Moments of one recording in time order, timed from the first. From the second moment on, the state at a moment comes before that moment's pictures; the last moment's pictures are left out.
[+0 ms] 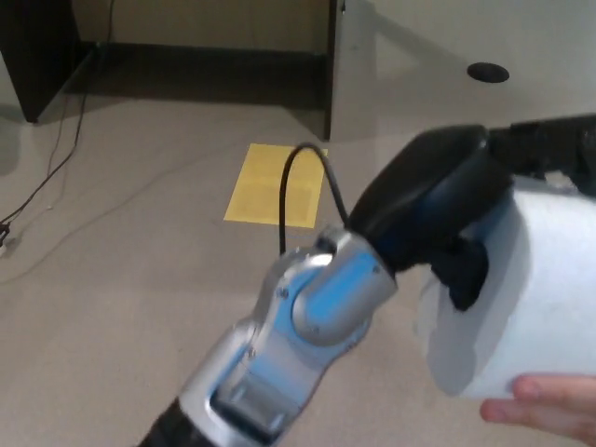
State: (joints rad) left_arm -0.65 0.04 -0.51 -0.14 0.37 -0.01 -0.15; right_arm -0.31 -0.50 0.32 1.25 -0.43 -0.30 -0.02
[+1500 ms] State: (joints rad) left_arm -0.32 0.37 0.07 -0.57 0.28 0.10 -0.33; right_arm -0.28 -0.49 0.33 1.25 -0.43 -0.30 -0.01
